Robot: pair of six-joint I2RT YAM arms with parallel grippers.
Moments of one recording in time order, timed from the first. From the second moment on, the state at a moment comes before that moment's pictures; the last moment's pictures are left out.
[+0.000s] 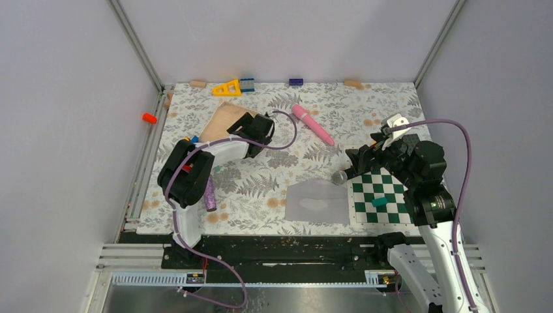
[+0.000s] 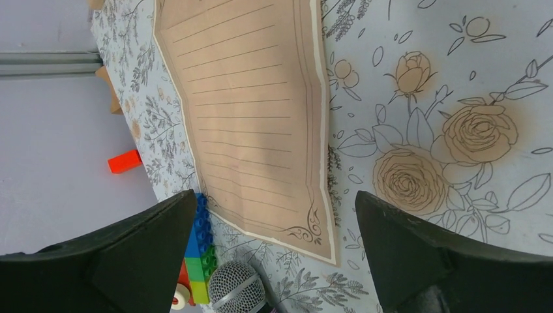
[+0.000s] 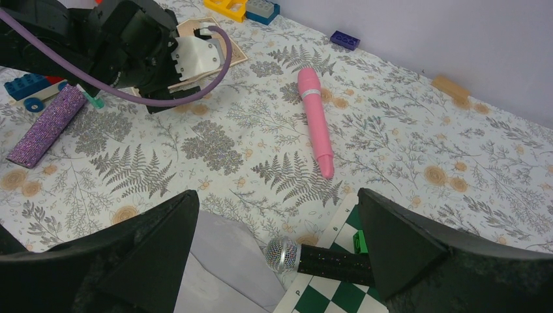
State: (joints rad) left arm -0.56 1.91 1.21 -0.18 -0.62 0.45; right arm 0.16 0.67 0.88 -0.41 -0.41 -0.10
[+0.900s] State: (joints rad) left arm -0.55 2.03 1.25 -0.11 -0.71 0.48; right arm 0.16 0.67 0.88 -0.41 -0.41 -0.10
